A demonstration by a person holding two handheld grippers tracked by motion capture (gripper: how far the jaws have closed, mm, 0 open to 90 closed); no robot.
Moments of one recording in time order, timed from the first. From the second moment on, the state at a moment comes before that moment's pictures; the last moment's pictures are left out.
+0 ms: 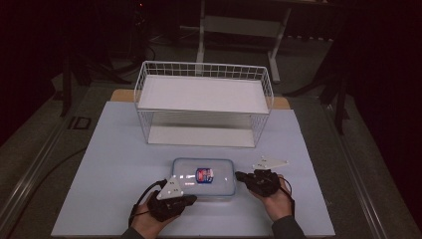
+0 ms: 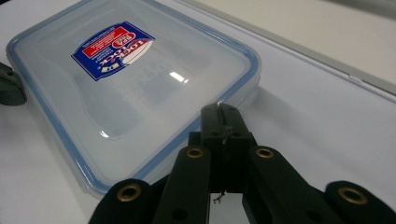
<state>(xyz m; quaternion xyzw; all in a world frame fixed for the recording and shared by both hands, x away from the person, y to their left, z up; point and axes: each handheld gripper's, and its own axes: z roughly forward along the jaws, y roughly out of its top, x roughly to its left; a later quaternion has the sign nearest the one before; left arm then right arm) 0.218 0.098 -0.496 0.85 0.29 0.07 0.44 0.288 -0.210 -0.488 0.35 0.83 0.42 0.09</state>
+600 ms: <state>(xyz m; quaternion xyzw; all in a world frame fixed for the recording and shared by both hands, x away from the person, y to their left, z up) 0.222 0.123 -0.479 0.81 0.30 0.10 0.49 0.293 -0.210 -0.481 0.36 0.82 0.44 0.11</state>
